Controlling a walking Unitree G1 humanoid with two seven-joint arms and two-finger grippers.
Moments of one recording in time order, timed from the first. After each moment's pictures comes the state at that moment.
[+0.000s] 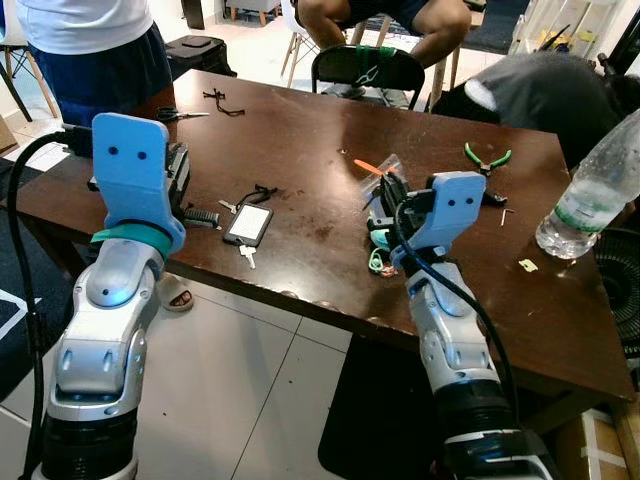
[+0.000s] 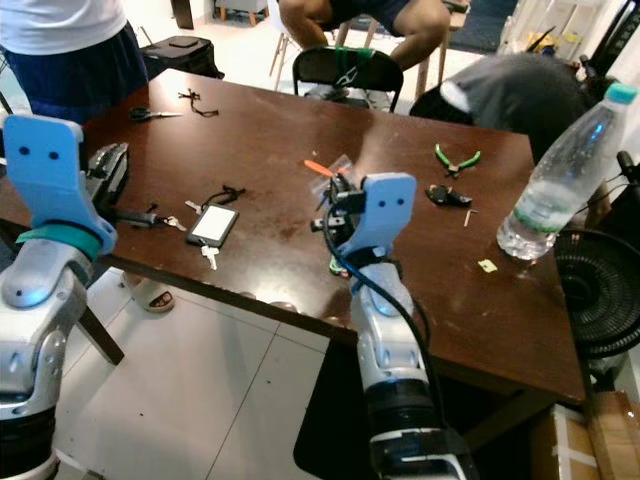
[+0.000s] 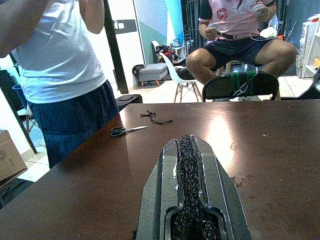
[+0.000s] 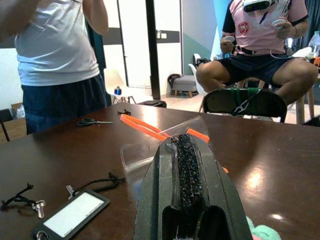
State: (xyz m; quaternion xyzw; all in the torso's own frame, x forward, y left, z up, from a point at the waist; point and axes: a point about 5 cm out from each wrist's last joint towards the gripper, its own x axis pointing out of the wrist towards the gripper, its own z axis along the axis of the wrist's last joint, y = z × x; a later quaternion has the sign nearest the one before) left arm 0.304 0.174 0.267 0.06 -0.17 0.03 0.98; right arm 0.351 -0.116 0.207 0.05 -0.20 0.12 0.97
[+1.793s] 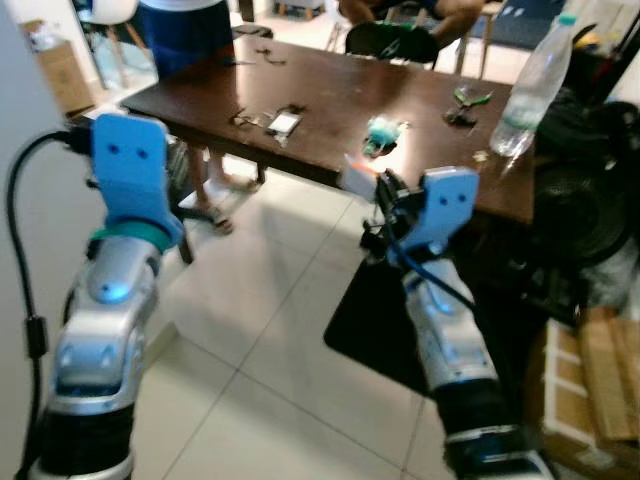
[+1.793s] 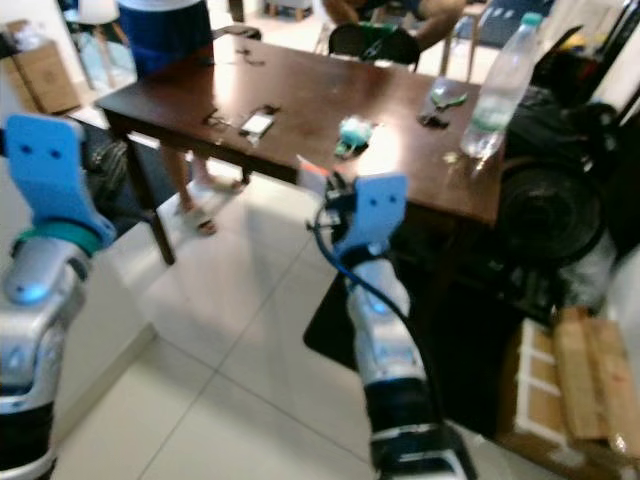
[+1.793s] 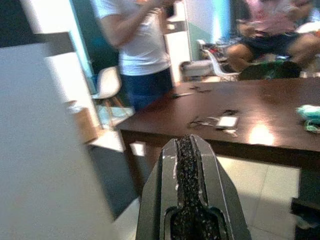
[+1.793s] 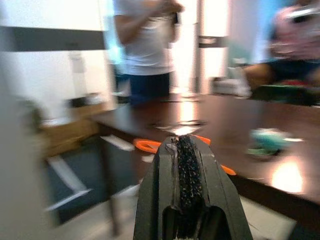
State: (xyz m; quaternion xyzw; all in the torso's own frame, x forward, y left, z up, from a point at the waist) left arm 0.307 0.174 0.266 0.07 -0.17 0.04 0.98; right arm 0.350 -0.103 0.207 0.03 -0.20 0.14 0.97
